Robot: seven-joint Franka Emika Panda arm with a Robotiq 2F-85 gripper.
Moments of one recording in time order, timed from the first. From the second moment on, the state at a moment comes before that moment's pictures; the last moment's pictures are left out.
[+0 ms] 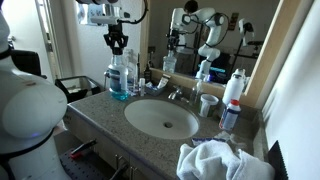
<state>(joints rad) 0.21 -0.16 0.23 -2.05 -0.02 2.00 0.16</state>
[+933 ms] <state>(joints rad) 0.21 -0.16 0.23 -2.05 -0.02 2.00 0.16</state>
